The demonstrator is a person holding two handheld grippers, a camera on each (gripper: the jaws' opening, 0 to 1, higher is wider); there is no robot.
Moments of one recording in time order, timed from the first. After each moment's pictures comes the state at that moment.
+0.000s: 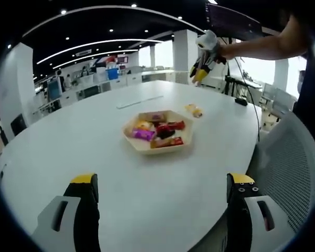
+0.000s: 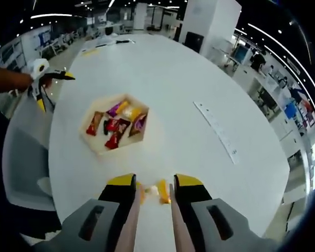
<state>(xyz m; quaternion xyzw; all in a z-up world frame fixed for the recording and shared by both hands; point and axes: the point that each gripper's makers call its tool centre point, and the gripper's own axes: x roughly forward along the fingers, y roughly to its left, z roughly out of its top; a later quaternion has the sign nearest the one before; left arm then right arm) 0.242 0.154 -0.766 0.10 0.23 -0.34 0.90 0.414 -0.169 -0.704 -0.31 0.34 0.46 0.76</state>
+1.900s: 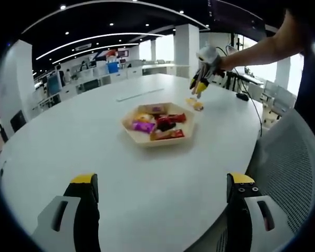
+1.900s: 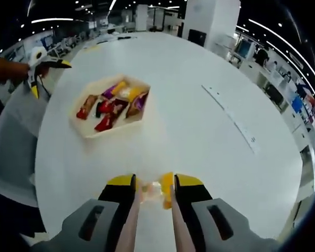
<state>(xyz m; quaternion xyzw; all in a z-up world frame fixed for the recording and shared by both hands) 0.240 0.156 -0.779 0.11 0.26 -0.34 0.90 0.422 -0.175 -0.790 -0.30 0.35 0.47 0.75</state>
